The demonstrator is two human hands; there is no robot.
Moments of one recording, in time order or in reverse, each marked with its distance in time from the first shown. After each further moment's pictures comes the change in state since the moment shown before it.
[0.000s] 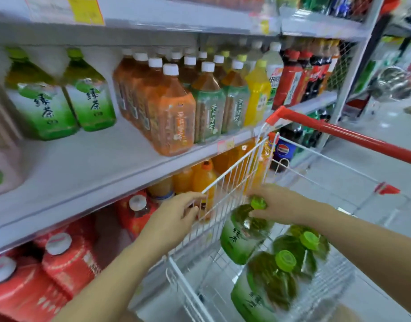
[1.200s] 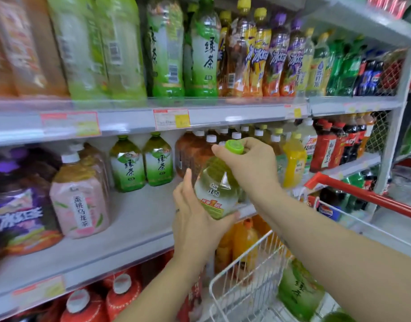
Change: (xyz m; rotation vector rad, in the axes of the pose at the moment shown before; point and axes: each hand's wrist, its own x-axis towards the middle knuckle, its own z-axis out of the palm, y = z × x) left_hand 0.000 0.052 -0.085 -0.031 0.773 0.008; right_hand -0.002 -0.202 -0.150 1.057 0.946 -0.152
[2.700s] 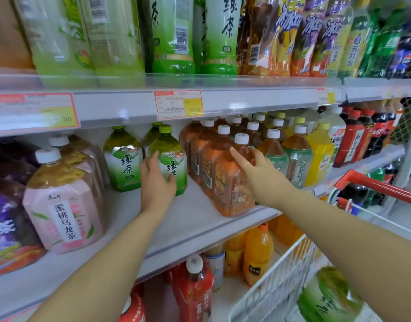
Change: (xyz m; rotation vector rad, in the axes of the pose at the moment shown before) left_hand 0.125 -0.123 -0.002 0.103 0.009 -0.238; right_hand 0.072 0.112 0.029 -1.042 -0.571 -0.277
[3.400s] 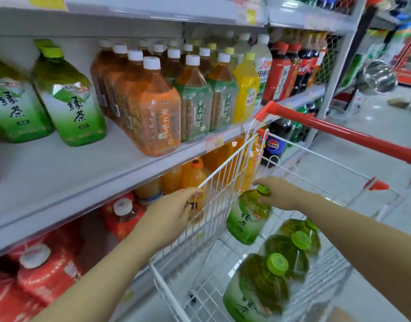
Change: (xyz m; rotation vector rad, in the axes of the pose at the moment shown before) left_hand -0.183 0.039 0.075 0.169 -0.847 0.395; right_hand -0.171 0.175 0.087 0.101 -0.491 0.311
